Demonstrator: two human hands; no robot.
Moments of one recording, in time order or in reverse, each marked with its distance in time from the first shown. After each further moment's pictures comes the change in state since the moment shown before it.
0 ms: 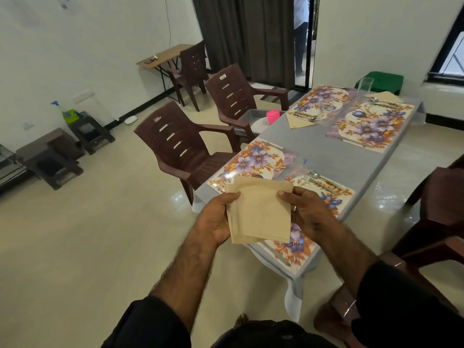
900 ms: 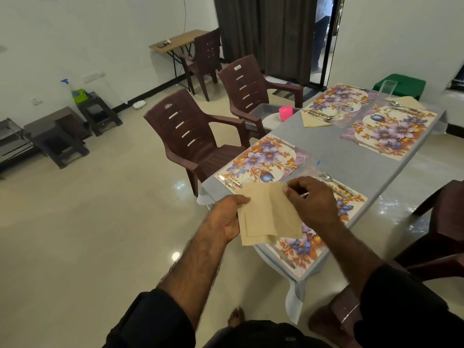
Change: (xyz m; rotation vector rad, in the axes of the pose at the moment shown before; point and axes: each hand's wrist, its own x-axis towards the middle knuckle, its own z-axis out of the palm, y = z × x) left_hand 0.025 -0.003 -0.015 0.052 0.152 -0.010; right_hand 0.003 -0.010 0.027 -0.983 0.214 -0.603
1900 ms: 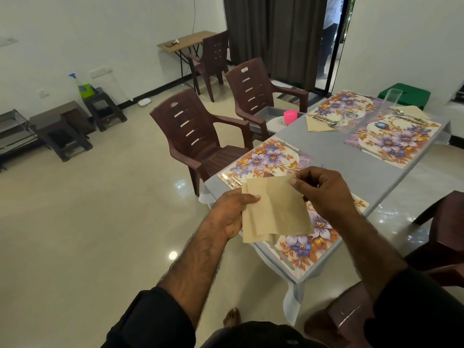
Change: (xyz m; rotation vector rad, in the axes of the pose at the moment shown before) left_hand -0.021 0.007 -0.004 0.079 -0.177 0.133; right_hand 0.009 -0.031 -0.033 0.228 -0.135 0.042
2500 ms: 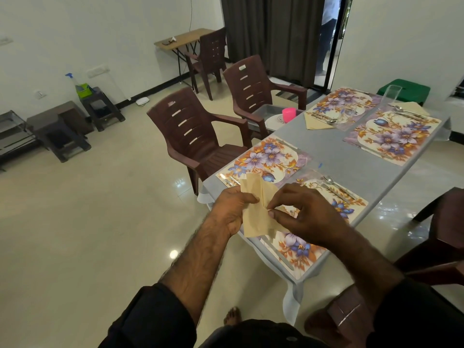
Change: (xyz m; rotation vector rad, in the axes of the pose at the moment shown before) left_hand 0.017 0.002 0.011 0.122 0.123 0.015; right_hand -0.020 0.012 0.013 -0.327 -0.298 -0.436
